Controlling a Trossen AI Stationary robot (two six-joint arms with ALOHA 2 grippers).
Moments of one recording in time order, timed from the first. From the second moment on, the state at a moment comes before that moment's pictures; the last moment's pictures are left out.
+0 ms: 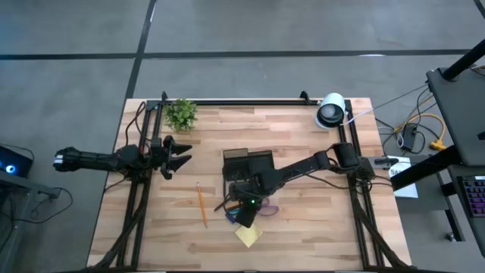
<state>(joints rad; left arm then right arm) -0.08 0.18 0.01 0.27 -0.29 -0.44 0.22 2.18 1.60 -0.61 -0.35 0.79</state>
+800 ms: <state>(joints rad) -0.08 0.17 0.02 0.27 -0.29 -0.44 0.03 2.18 1.75 -0.81 0.05 0.65</state>
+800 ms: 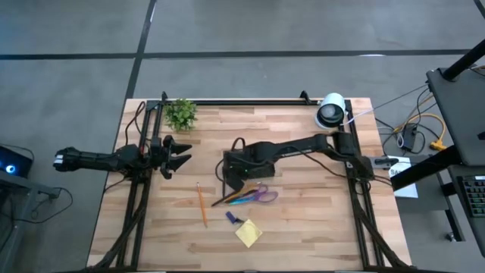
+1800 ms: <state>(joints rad) -0.08 0.17 0.01 0.27 -0.29 -0.44 0.26 2.19 1.80 -0.81 -0.16 0.11</state>
